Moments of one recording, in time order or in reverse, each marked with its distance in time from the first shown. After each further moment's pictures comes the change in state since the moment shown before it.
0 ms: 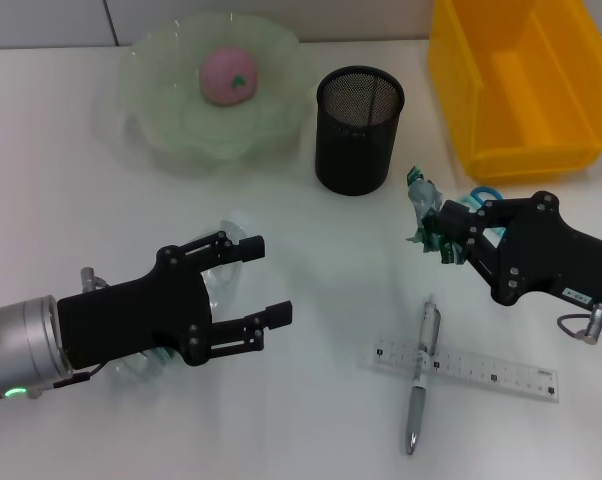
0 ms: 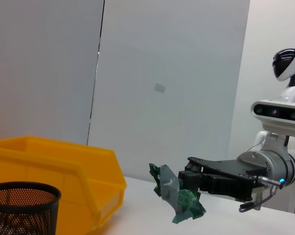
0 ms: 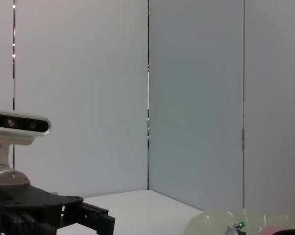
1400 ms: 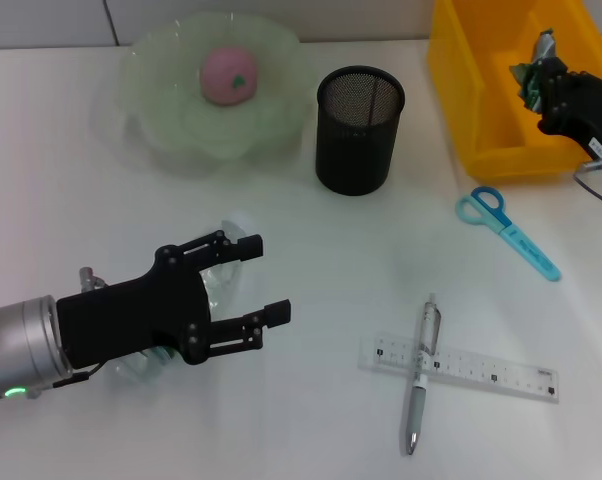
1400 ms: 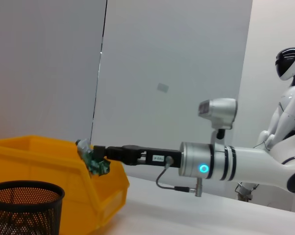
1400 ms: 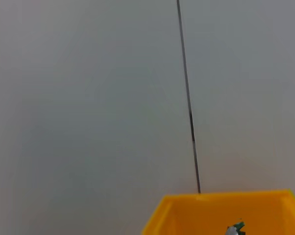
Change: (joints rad) left arm 0.003 0.000 0.000 0.000 -0.004 -0.005 0.004; right arm 0.204 0.010 0.706 0.252 0.002 0.513 -0.182
